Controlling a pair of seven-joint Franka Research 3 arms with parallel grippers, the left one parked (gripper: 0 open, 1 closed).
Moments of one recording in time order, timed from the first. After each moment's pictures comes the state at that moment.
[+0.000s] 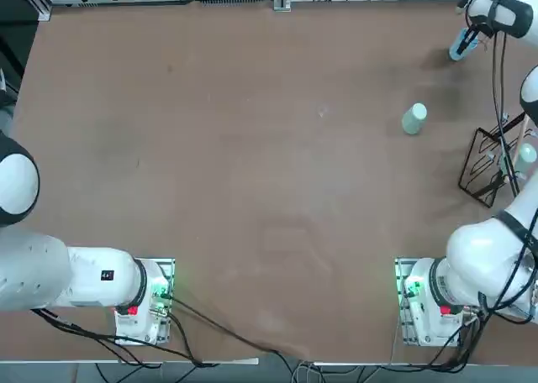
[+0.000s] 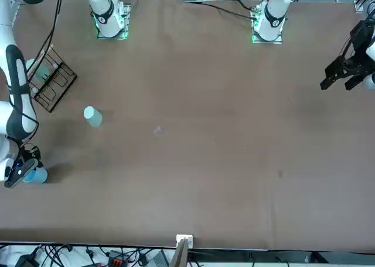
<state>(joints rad) -0.48 0.81 0.26 -1.33 -0.33 2.18 -0.92</state>
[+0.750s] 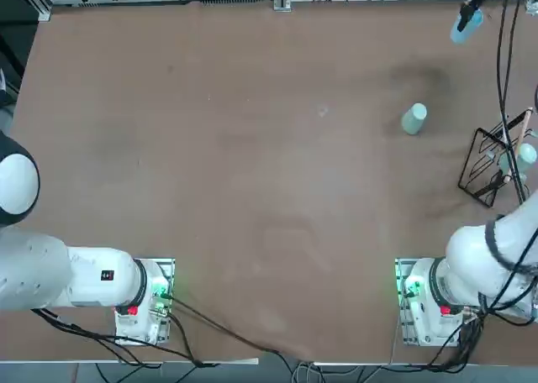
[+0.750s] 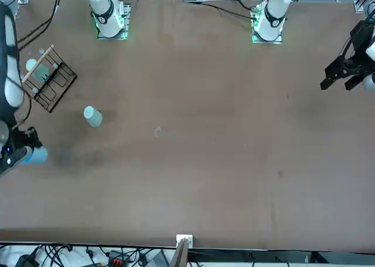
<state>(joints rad) -0.44 0.52 0.42 -1.35 -0.31 1.72 -0.54</state>
